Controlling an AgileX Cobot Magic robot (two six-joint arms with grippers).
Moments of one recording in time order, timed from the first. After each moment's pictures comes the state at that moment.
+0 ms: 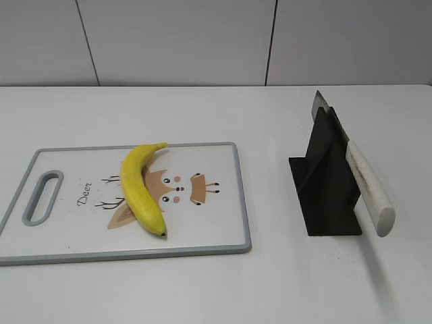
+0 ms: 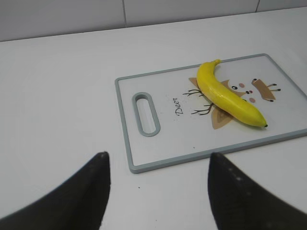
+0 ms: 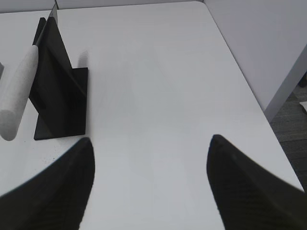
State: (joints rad) left arm -0.12 0.02 -0.51 -0.17 1.04 0.21; right arm -0.12 -0.01 -0.42 0.02 0.94 0.00
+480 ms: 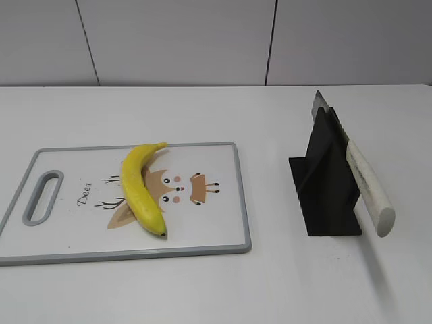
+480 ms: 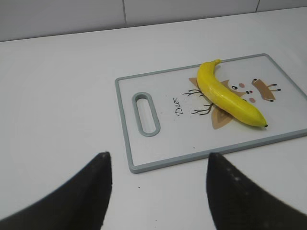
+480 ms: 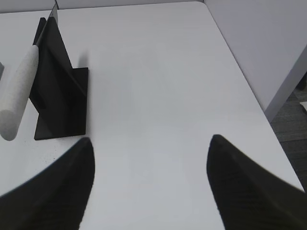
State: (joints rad) left arm -0.12 0.02 -0.51 -0.17 1.04 0.21; right arm -0.12 -0.01 -0.42 0.02 0.94 0.00
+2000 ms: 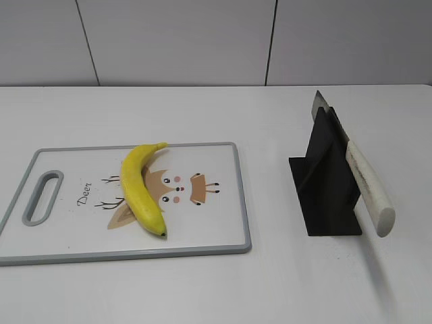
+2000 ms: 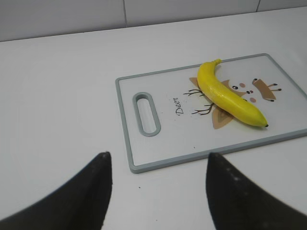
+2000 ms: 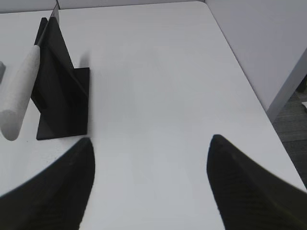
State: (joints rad) left arm -0.12 0.02 -0.51 -0.17 1.05 0.21; right arm -0.12 -0.01 -0.42 0.03 0.94 0.00
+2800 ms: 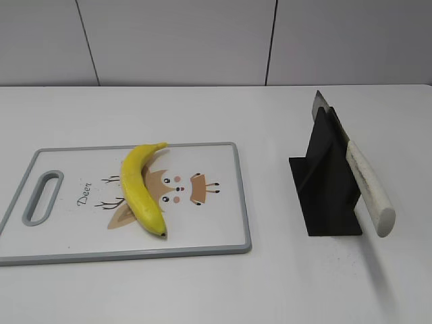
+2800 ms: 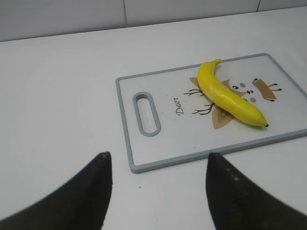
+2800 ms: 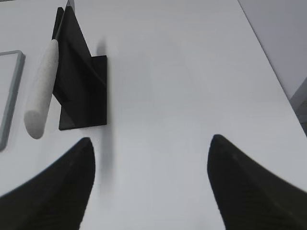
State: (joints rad) left arm -0.12 0.02 -0.51 -0.16 1.05 0.21; right arm -0.12 0.14 -0.49 0.09 0.96 0.00
